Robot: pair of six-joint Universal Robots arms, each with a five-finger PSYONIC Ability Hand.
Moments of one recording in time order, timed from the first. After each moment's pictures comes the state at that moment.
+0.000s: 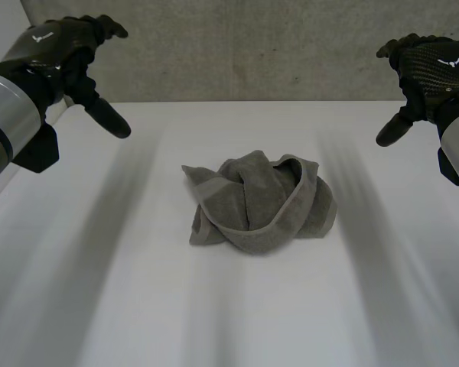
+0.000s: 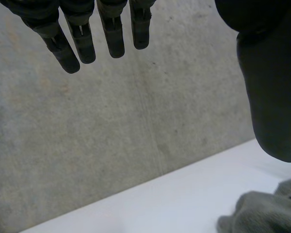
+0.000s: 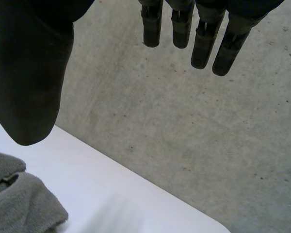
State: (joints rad) left arm 4.35 -1.65 -1.27 2.92 -1.52 3.10; right arm 1.88 -1.50 1.46 -0.01 1.57 2.97; left_hand 0.28 0.28 0.26 0.29 0.25; right_hand 0.23 0.25 0.25 0.25 0.06
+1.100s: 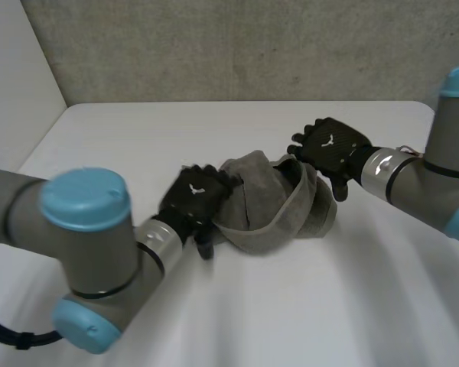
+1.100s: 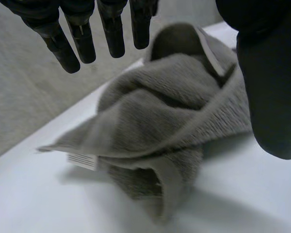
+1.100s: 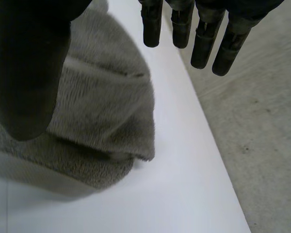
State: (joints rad) left arm 4.06 -2.07 -1.53 3.34 -1.51 3.41; right arm 1.89 -0.98 1.13 0.22 1.14 2.23; left_hand 0.28 0.28 0.27 0.29 0.27; right_hand 0.23 0.25 0.25 0.25 0.06
